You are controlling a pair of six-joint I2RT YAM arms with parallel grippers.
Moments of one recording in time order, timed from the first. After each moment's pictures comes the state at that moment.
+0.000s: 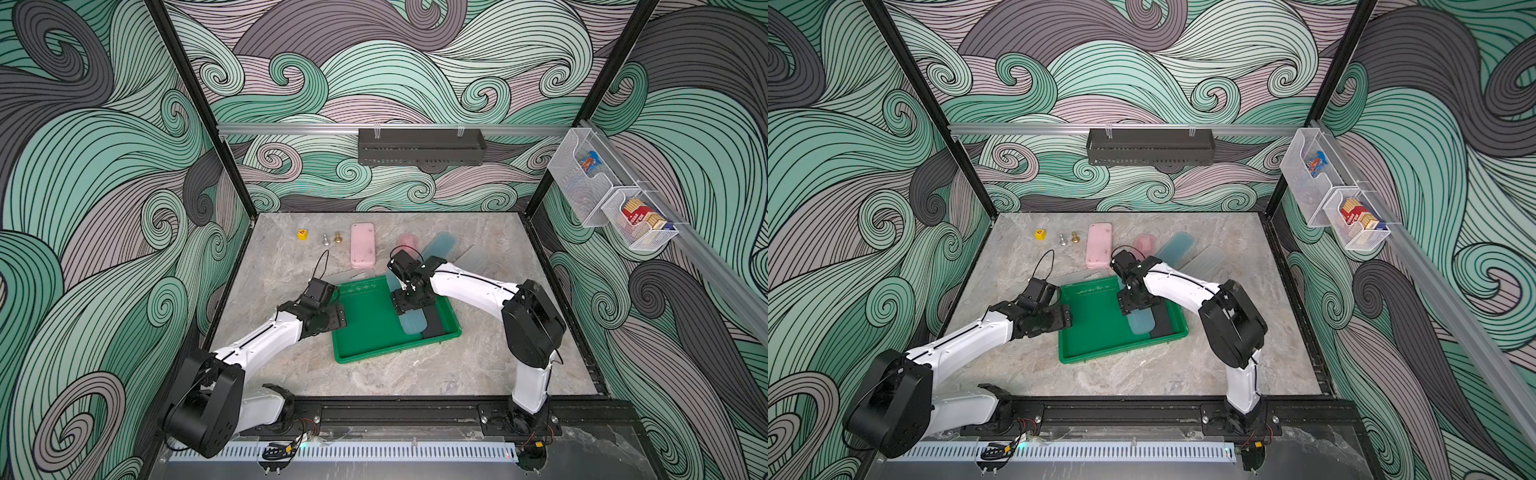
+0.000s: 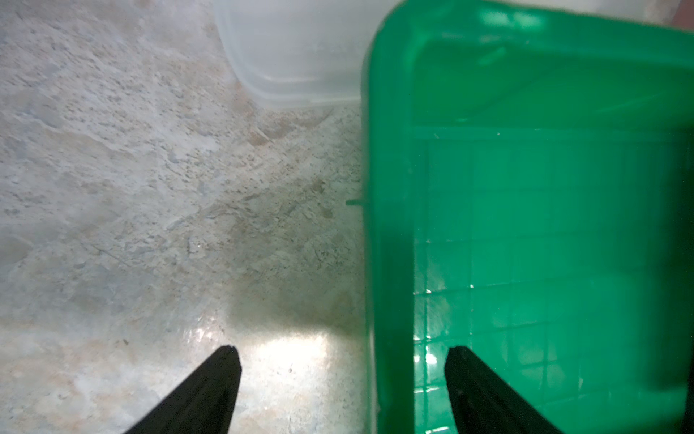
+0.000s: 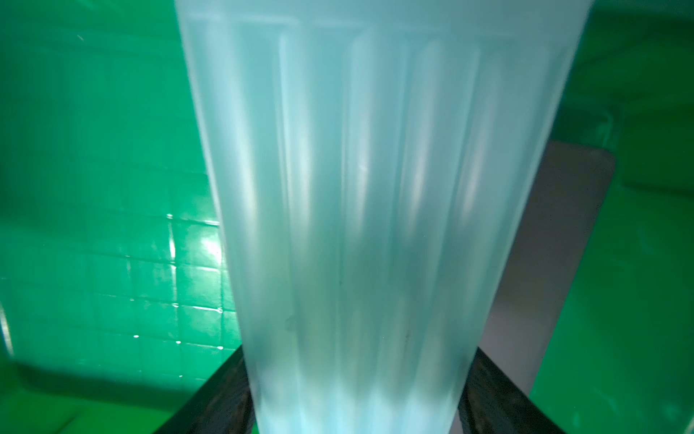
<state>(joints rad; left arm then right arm) -0.38 1.26 0.62 -0.49 -0.07 -0.59 0.76 1.90 1.42 -0.91 0.07 0.43</state>
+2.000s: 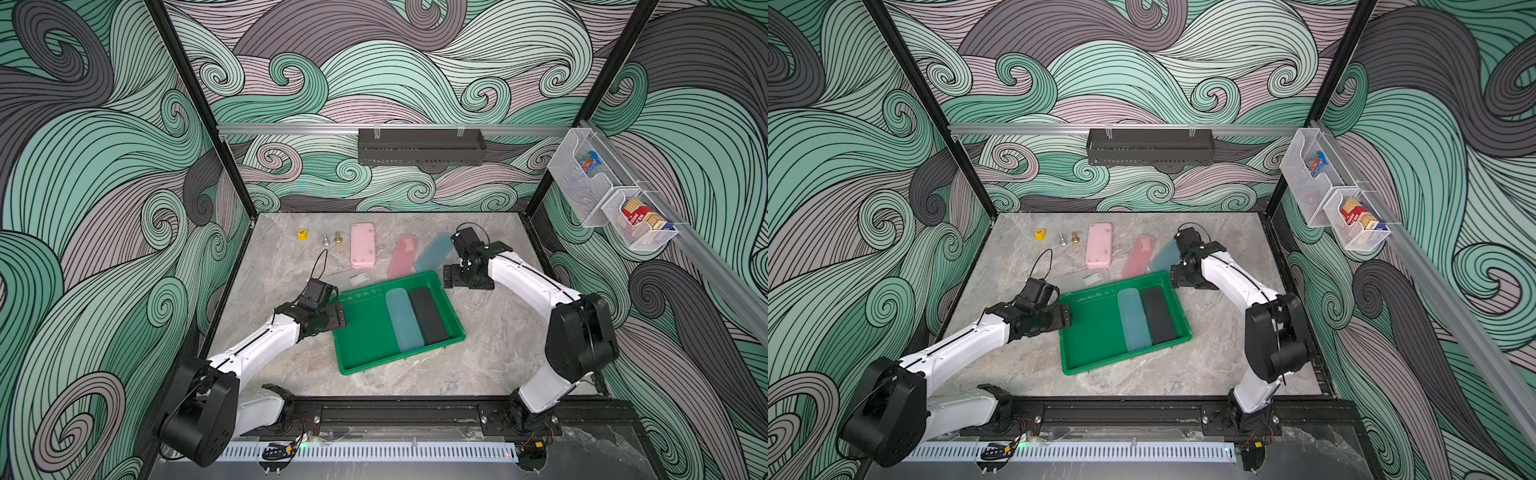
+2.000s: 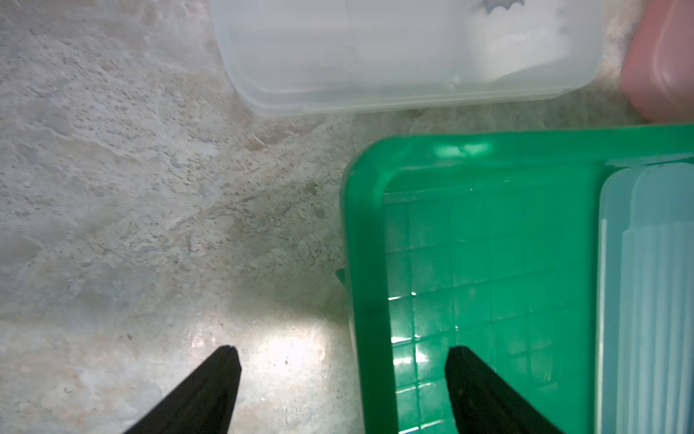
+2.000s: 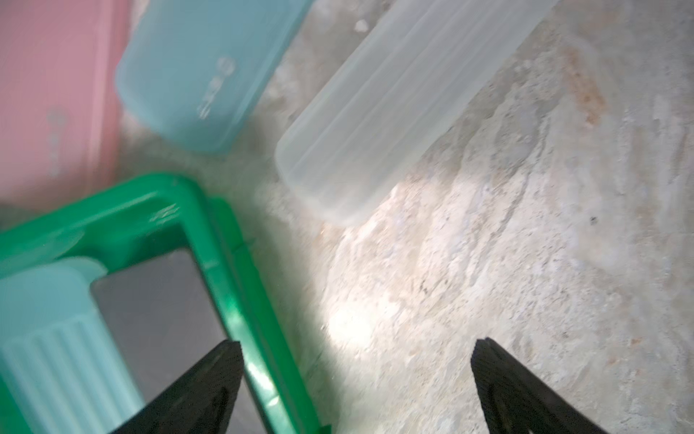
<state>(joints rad) -0.38 1.22 0.62 -0.50 -0.06 -0.59 0.32 1.70 1.31 -0.92 0.20 0.40</state>
